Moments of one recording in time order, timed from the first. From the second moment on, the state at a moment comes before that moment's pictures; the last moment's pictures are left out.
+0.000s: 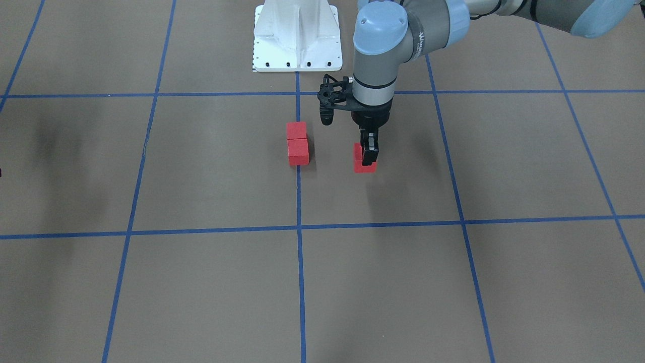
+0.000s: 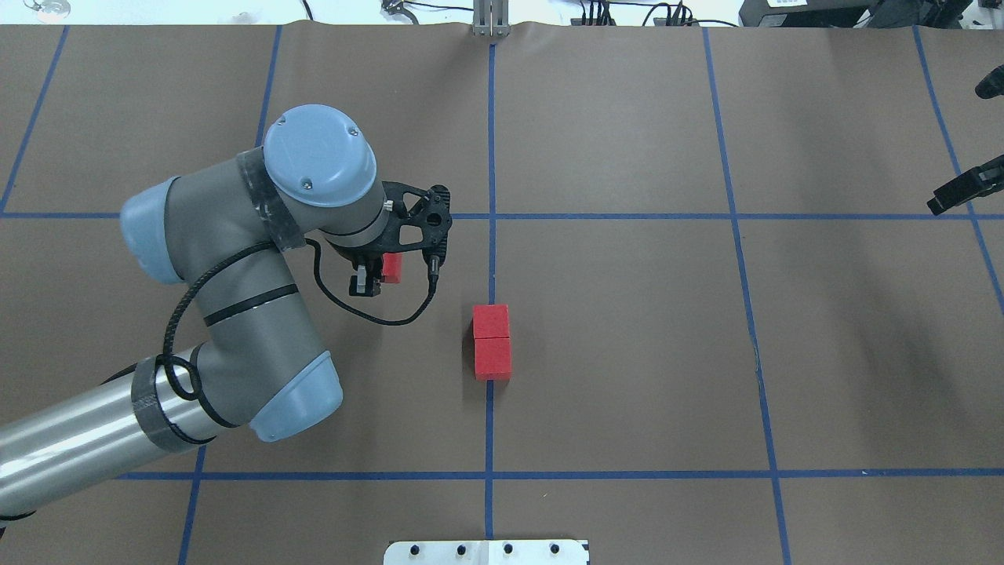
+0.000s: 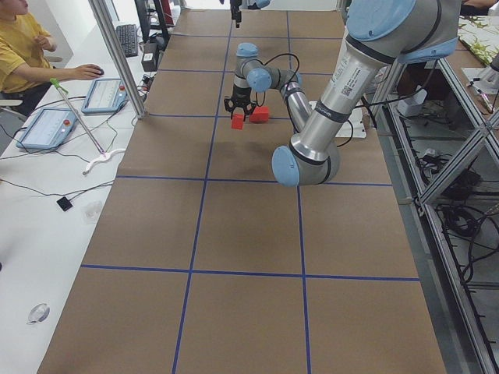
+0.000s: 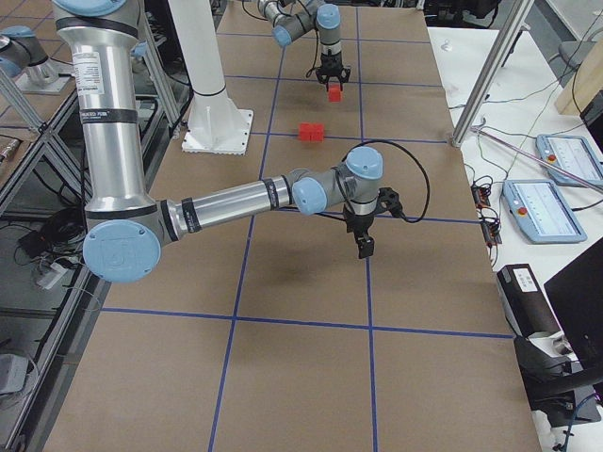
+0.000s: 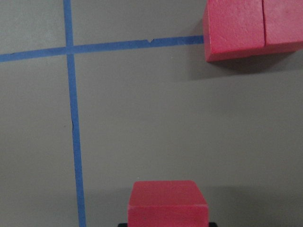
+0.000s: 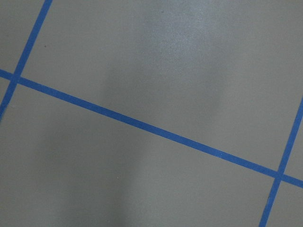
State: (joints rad) left arm -0.59 -2.28 -1.73 -1.41 -1.81 0.48; right arm 1.25 -1.50 1.76 -1.47 2.21 0.13
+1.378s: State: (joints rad) left arm -0.50 -2.37 -1.59 -1.46 -1.89 0.34; right arm 1.25 -1.50 1.76 -1.47 2.21 0.14
